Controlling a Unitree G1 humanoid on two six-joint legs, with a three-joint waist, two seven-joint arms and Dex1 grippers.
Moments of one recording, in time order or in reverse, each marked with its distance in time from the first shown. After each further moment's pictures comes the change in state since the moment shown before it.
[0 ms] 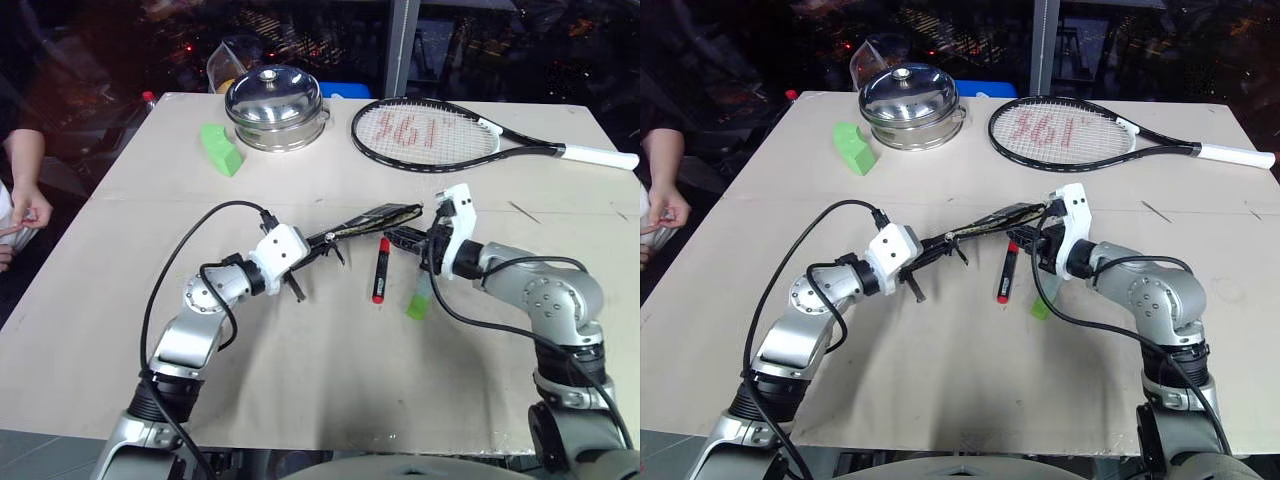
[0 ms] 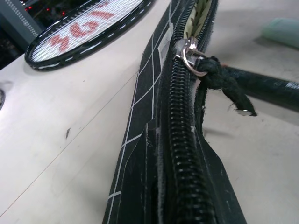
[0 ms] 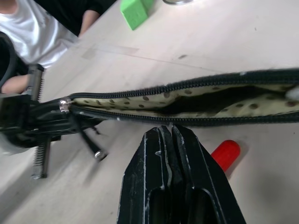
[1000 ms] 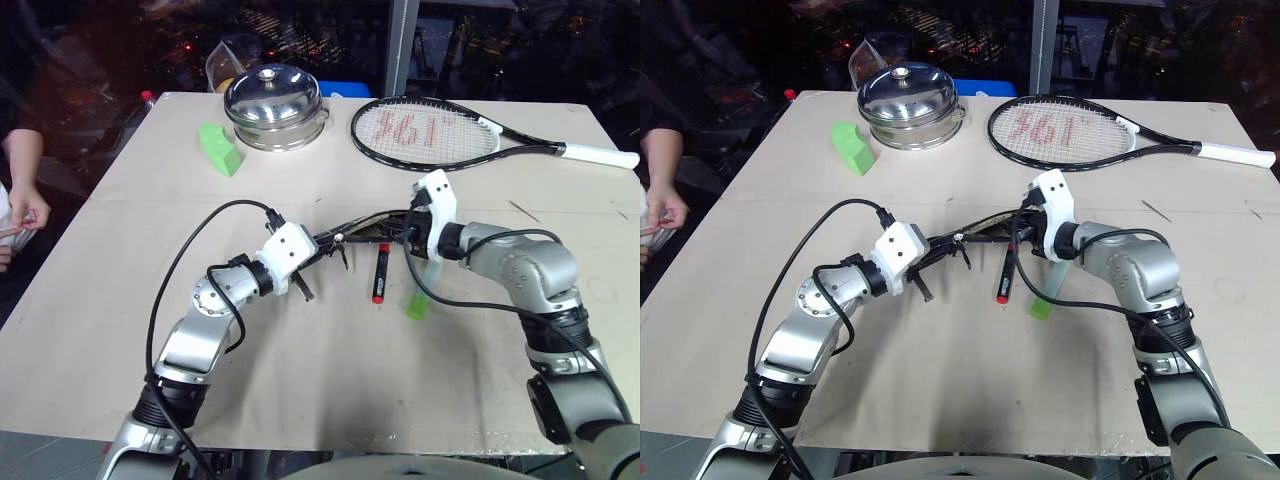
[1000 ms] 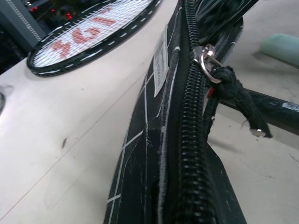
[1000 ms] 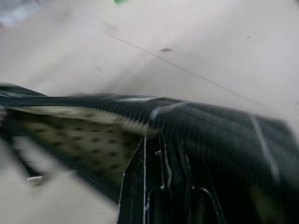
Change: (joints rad) left arm 0.012 -0.016 -0.027 -0.078 0.002 0.062 0.060; right arm -0.149 -0.107 0.285 0.154 -0.298 -0.210 0.111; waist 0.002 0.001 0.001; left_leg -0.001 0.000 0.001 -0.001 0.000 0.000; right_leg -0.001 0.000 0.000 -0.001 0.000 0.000
